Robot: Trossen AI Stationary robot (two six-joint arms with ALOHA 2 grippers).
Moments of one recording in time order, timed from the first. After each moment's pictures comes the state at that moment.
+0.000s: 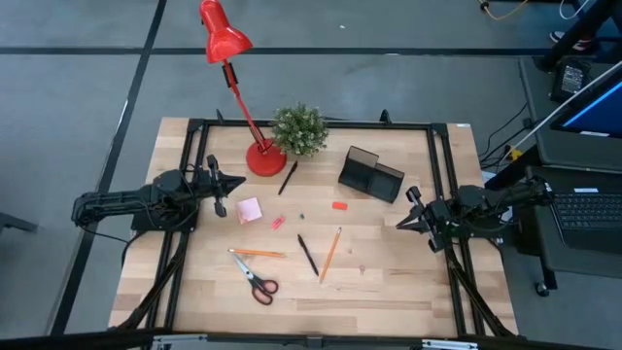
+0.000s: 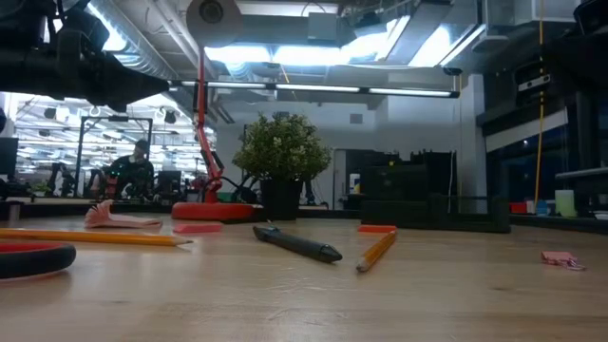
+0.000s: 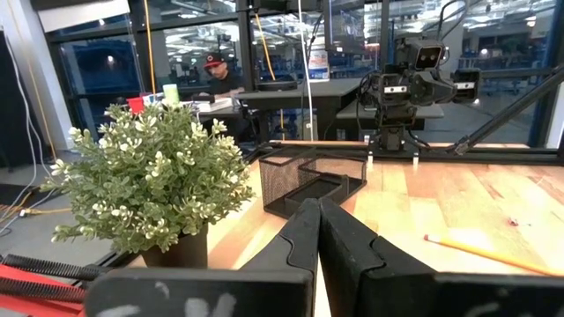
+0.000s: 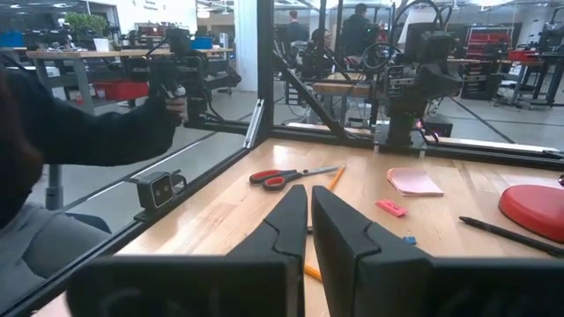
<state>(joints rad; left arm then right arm) 0.15 0.01 0.01 0.05 -0.16 0.05 0.26 0.01 0.01 0.04 -0.09 -0.01</state>
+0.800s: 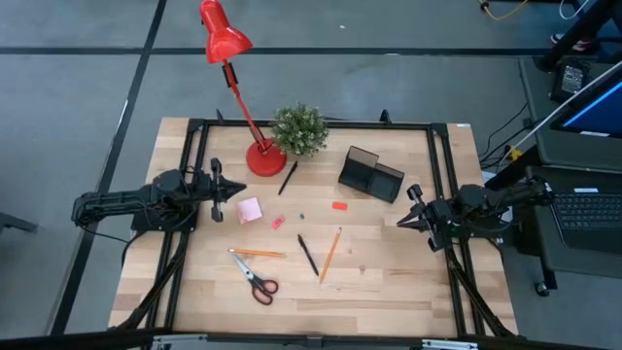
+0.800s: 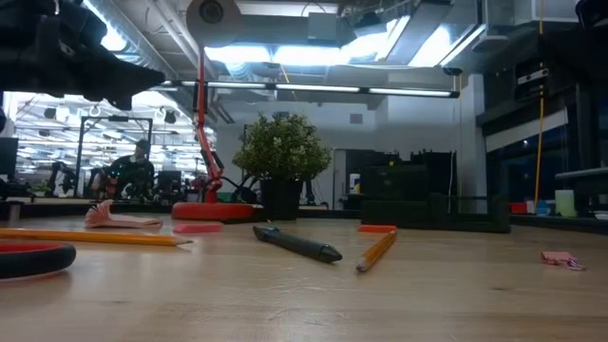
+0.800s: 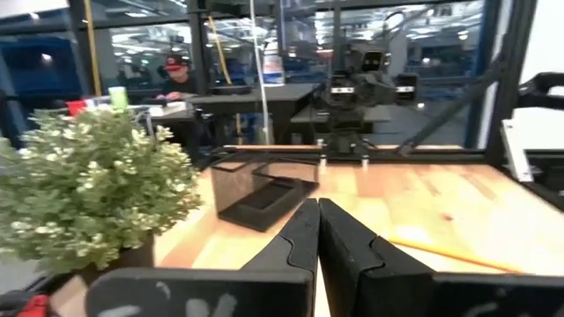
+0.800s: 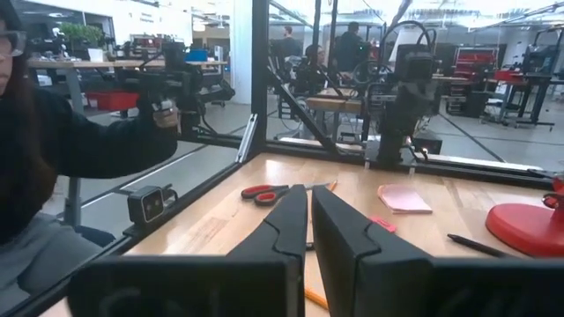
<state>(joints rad) 0.15 0.01 0.01 0.05 -0.01 0.02 0.26 0.01 0.01 0.09 -0.07 -0.03</state>
